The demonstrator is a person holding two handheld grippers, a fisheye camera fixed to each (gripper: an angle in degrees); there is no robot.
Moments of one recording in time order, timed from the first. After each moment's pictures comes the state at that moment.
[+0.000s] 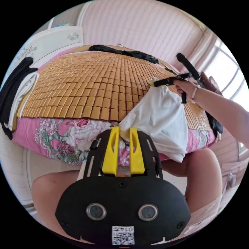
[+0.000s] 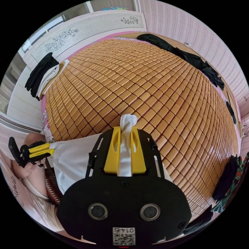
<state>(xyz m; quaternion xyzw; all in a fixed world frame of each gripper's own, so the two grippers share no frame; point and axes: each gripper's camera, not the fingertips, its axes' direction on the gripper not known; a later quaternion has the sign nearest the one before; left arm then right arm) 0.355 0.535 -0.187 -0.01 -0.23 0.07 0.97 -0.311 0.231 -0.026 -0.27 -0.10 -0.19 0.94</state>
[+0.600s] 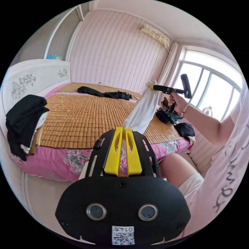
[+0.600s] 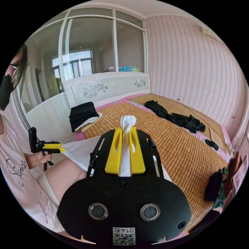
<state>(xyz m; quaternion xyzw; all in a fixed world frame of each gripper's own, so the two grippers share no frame) 0.436 0.587 -0.454 0.16 -0.12 0.19 0.96 -0.396 0.159 -0.321 0.04 -0.19 -0.21 0.96</state>
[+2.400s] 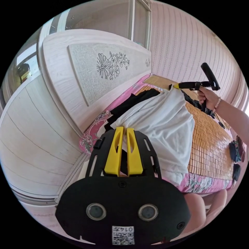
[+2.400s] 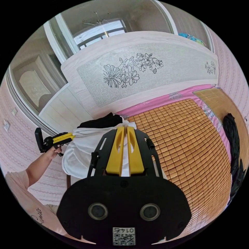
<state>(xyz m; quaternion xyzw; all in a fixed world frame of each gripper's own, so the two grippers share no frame) 0.152 0.458 -0.747 0.17 -0.42 -0.05 0.89 -0.838 -0.047 0.037 -0.16 -0.36 -0.31 0.87</state>
